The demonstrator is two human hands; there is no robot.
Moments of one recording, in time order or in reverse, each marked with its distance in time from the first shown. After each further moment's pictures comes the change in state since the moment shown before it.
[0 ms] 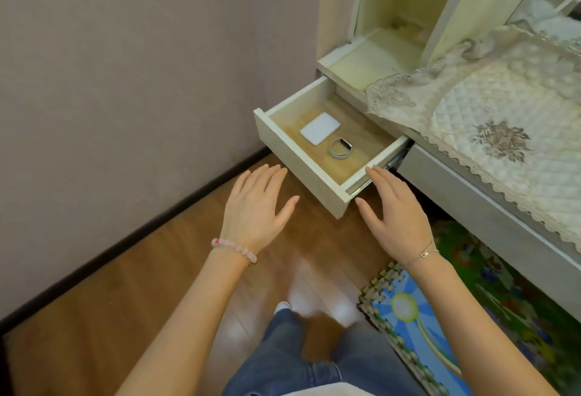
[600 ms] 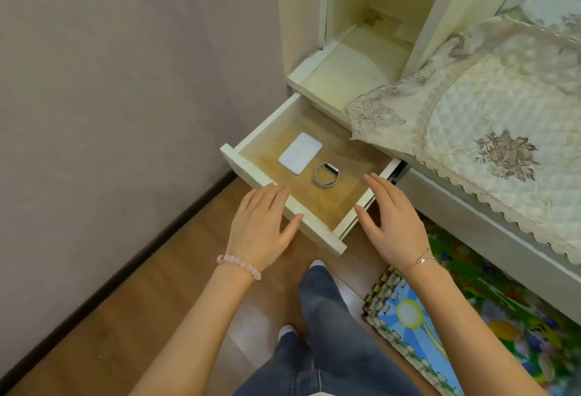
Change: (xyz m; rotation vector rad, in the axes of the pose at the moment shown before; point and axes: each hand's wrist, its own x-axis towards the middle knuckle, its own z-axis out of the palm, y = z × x) left_hand 0.126 -0.017 0.058 -0.071 -0.101 0.163; right_hand 0.102 0.047 0.028 0.017 -0.027 0.185
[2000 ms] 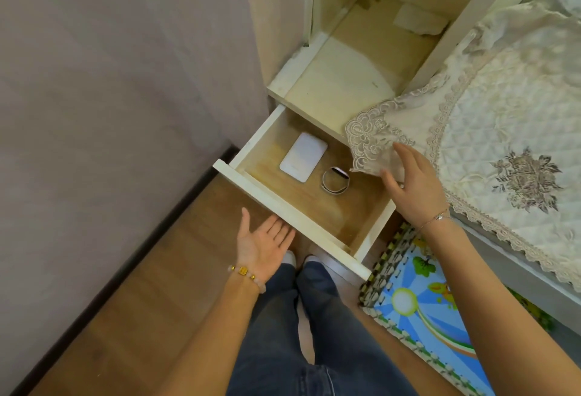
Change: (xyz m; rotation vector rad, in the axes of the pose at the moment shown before) left_hand 0.099 -0.057 0.091 -2.150 -0.231 -1.324; right_hand 0.152 0.066 0.008 -0.011 0.051 0.205
